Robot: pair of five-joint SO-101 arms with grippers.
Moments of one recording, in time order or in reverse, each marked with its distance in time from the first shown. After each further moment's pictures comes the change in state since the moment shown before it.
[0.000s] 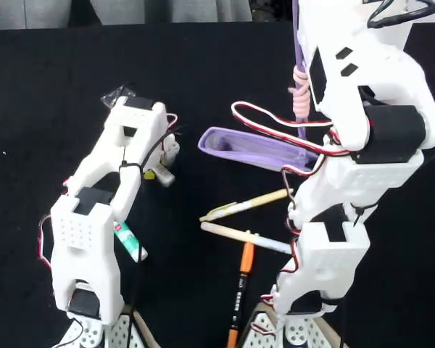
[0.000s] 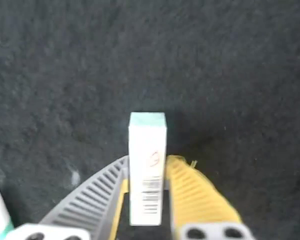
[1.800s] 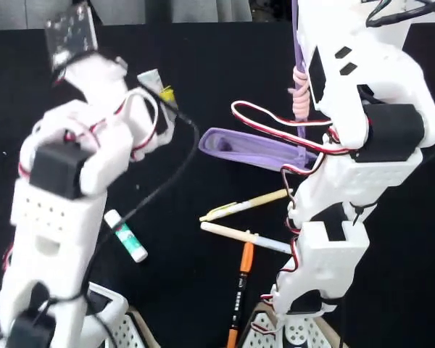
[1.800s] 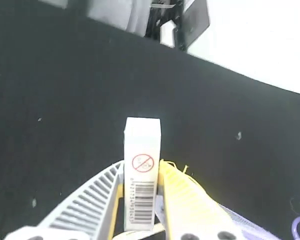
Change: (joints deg) left arm 9.1 -60.6 2.0 4.2 -16.7; right arm 0.0 0.4 0.0 0.0 0.0
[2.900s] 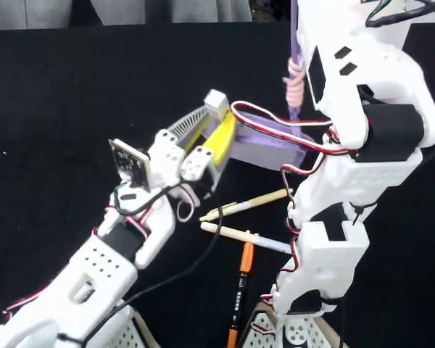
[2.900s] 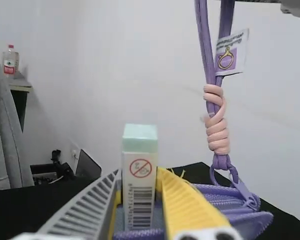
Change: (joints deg) left arm 14.5 -22.6 74.9 -95.3 -19.3; right arm 0.0 0.0 0.0 0.0 0.2
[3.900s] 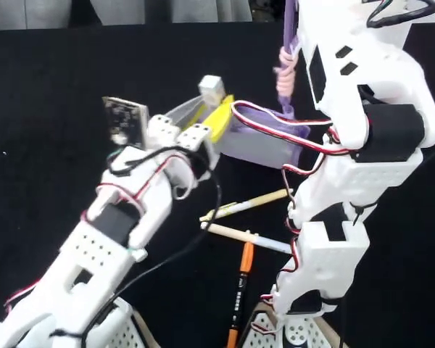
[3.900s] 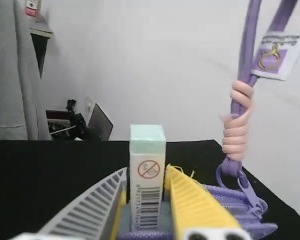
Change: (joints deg) left arm -3.7 2.7 -15.7 23.5 7.6; right arm 0.0 0.0 0.0 -0.9 0.0
